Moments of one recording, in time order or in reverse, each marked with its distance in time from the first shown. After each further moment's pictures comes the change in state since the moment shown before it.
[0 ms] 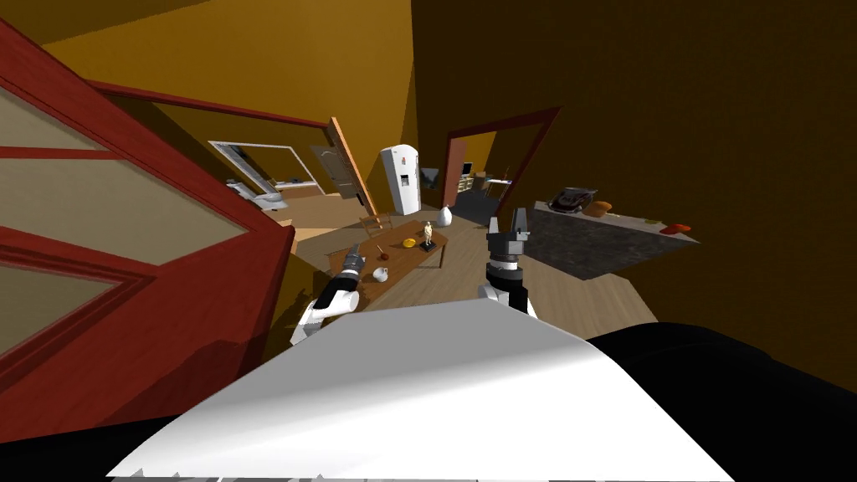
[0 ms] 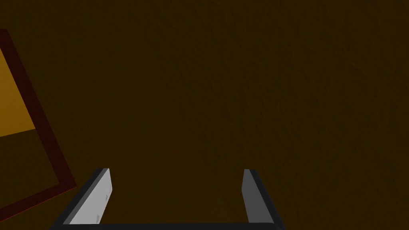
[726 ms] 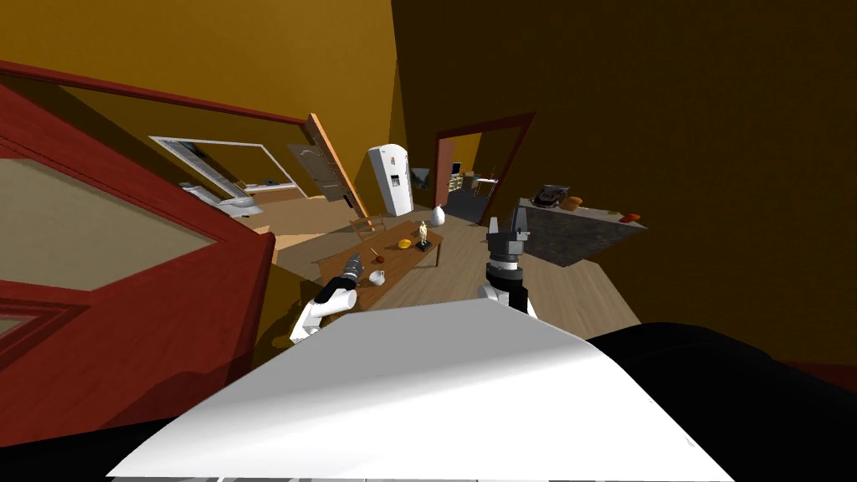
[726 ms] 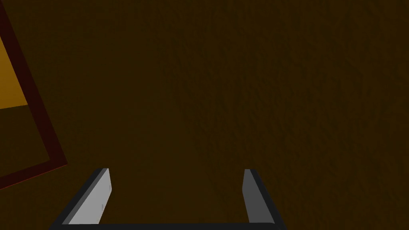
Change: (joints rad) left arm -0.037 0.006 0.050 0.076 0.016 0.223 -0.015; right arm 0.000 0.000 0.000 0.000 0.000 0.000 0.000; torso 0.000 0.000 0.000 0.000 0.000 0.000
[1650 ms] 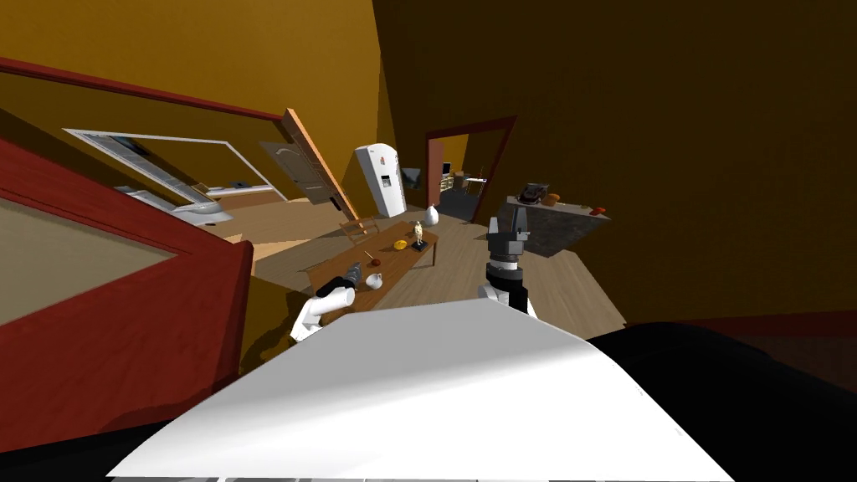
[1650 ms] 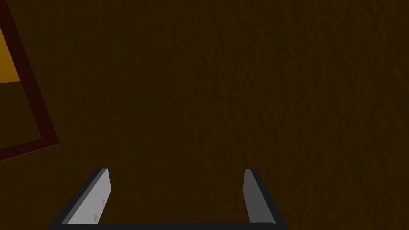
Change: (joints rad) left arm -0.044 -0.004 0.050 0.065 0.012 0.266 -0.015; right arm 0.000 0.000 0.000 0.000 0.000 0.000 0.000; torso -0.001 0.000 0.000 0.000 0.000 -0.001
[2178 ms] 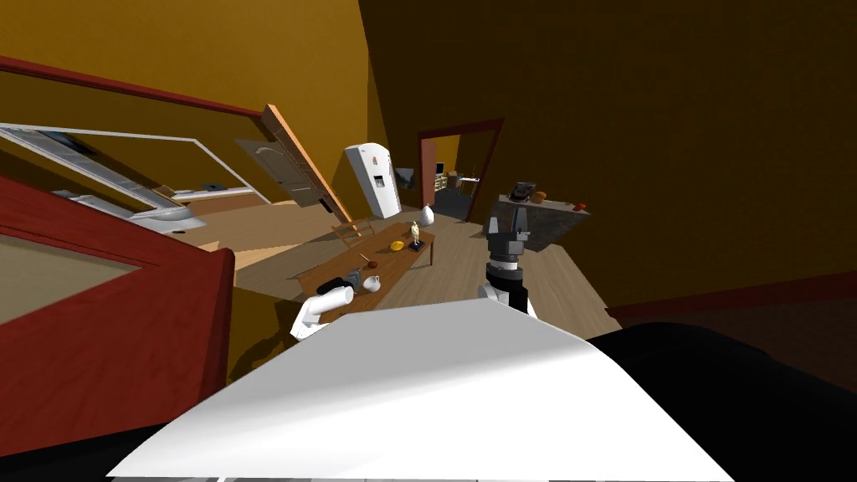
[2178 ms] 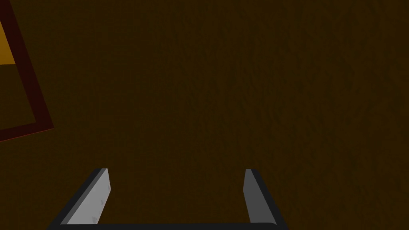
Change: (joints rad) left arm -0.030 -0.002 0.036 0.051 0.013 0.155 -0.010; right arm 0.000 0.000 0.000 0.000 0.000 0.000 0.000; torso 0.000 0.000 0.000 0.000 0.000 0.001
